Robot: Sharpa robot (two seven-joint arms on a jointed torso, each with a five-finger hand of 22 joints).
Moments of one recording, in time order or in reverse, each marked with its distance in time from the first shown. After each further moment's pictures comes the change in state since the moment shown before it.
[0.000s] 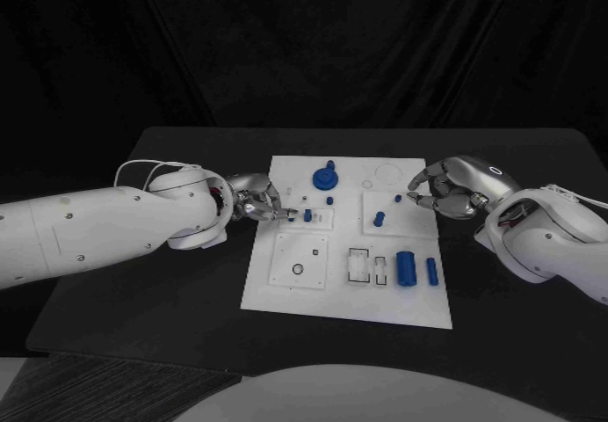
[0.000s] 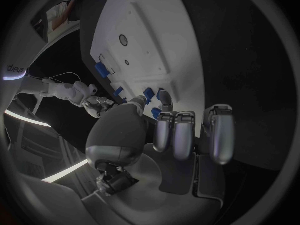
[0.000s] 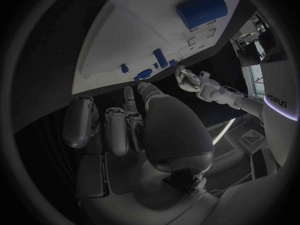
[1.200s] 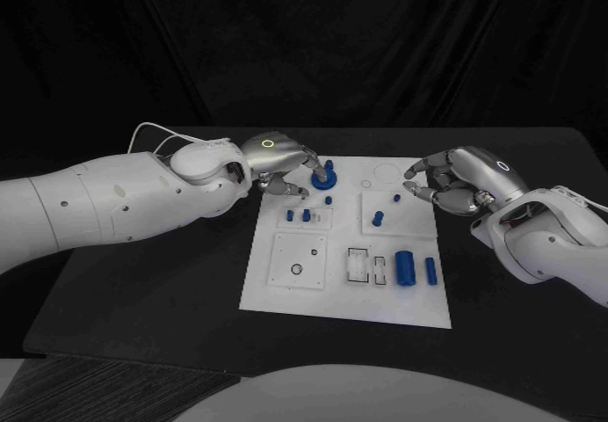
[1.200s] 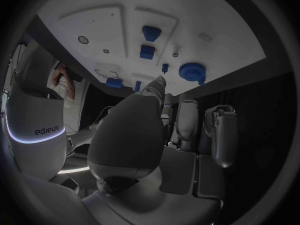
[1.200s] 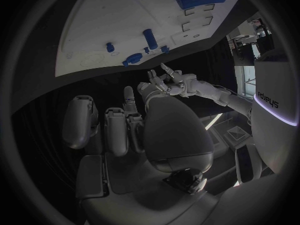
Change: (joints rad) left arm 0.023 0.186 0.001 -0.274 -0.505 -0.251 0.562; left_hand 0.524 -0.102 0.097 -0.058 -0.093 -0.072 -0.068 -0.500 -0.840 -0.788 0.058 -1.162 -0.964 -0.078 0.028 -0.283 -0.094 0.000 0.002 0.016 0.004 0.000; right arm 0.000 -0.017 0.000 0.034 0.000 -0.149 0.126; right_hand 0.000 0.000 0.000 0.000 0.000 0.011 0.004 0.007 0.000 0.000 0.000 0.000 0.000 0.000 0.000 0.001 0.000 0.000 0.006 0.005 0.001 0.000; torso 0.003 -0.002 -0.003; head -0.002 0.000
